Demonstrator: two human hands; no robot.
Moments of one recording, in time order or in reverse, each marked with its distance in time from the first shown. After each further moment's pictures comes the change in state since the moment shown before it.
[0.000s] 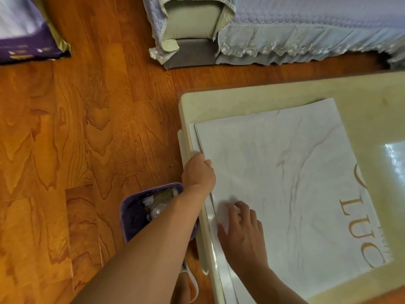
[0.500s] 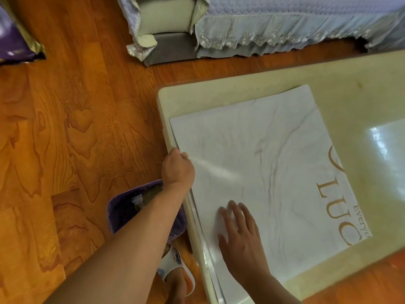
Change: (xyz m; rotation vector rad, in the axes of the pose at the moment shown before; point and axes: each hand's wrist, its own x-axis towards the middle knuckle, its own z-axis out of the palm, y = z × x) left_hand -0.004 -0.004 0.006 -0.091 0.106 -0.020; right_hand -0.046 0.043 0.011 0.018 -0.125 -0.039
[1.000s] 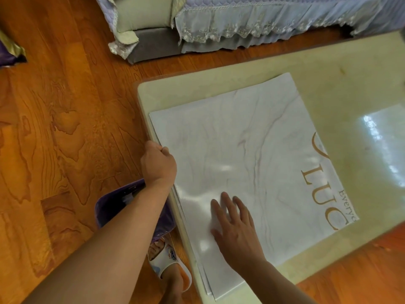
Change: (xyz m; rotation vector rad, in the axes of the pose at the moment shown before) left_hand -0.010 0.001 0.007 -0.042 0.178 0.001; right_hand -0.005 0.031 0.008 0.014 -0.082 -0.010
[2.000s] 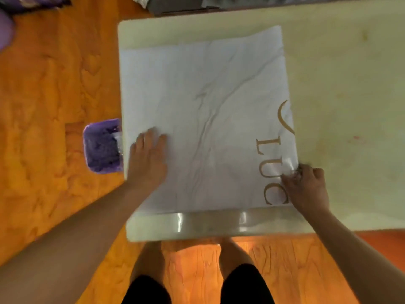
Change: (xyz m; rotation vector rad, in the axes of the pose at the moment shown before) left_hand -0.208 -0.012 0.085 0.895 -0.050 0.351; right_hand -0.010 0.358 -0.075 0.368 0.042 0.334
